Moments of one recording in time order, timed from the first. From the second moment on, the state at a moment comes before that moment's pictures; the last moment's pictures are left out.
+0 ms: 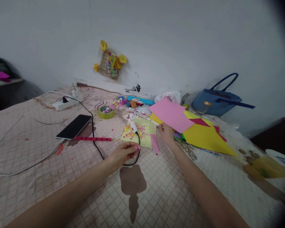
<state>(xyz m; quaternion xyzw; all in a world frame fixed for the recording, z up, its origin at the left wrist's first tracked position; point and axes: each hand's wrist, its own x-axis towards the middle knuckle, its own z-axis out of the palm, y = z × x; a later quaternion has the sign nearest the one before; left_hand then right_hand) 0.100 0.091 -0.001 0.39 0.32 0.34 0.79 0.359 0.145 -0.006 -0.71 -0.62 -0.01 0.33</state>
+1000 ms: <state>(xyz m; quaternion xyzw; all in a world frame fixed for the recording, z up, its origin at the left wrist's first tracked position) 0.106 0.076 0.010 0.38 0.32 0.30 0.82 0.279 0.037 0.016 -0.48 -0.61 0.42 0.47</state>
